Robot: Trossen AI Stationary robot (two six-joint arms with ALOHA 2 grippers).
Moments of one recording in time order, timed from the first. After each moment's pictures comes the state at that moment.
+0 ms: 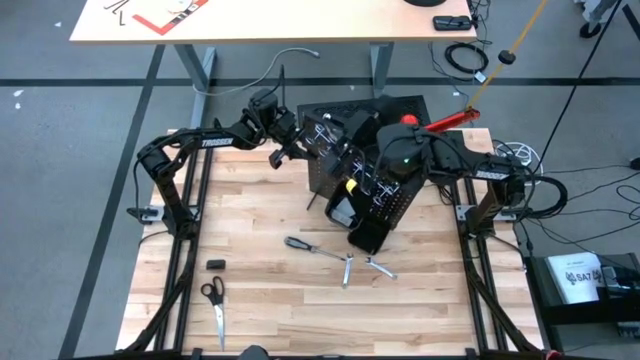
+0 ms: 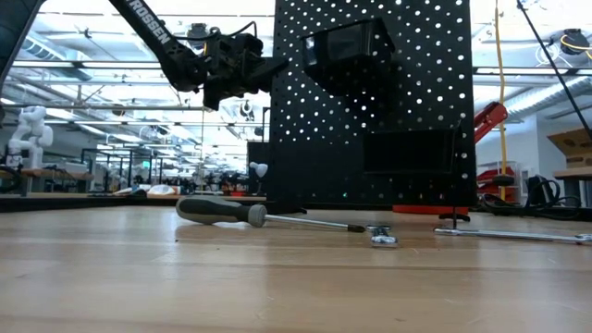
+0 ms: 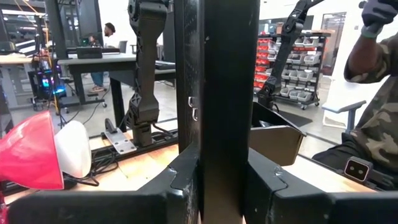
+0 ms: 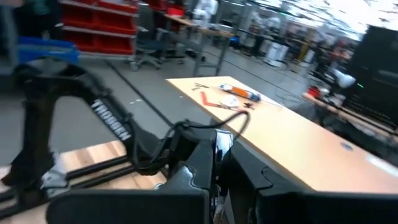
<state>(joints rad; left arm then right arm) 0.72 1.79 1.08 0.64 1.41 0.09 0.10 1.76 2.23 -0.63 0.86 -0.06</state>
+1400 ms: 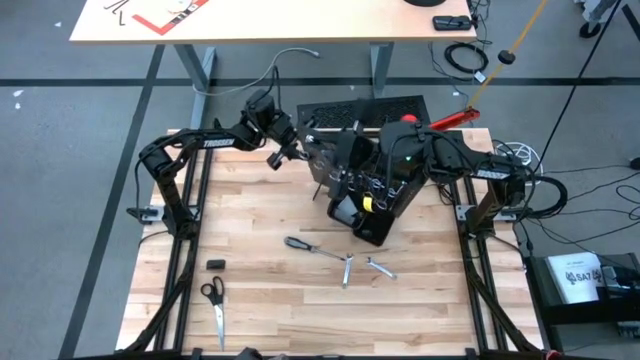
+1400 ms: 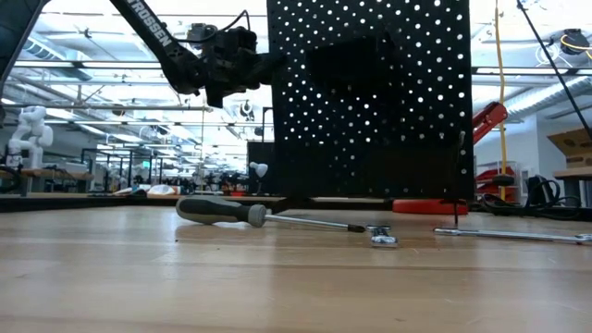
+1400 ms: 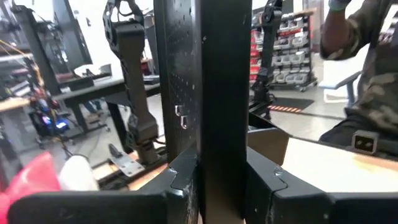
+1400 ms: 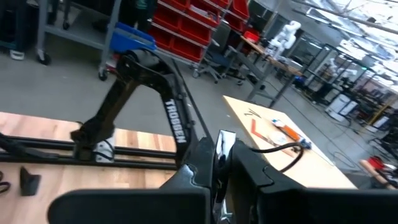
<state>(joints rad) 0.71 1.80 1.08 0.83 1.47 0.14 0.10 1.76 2.23 -0.62 0.52 -0.35</state>
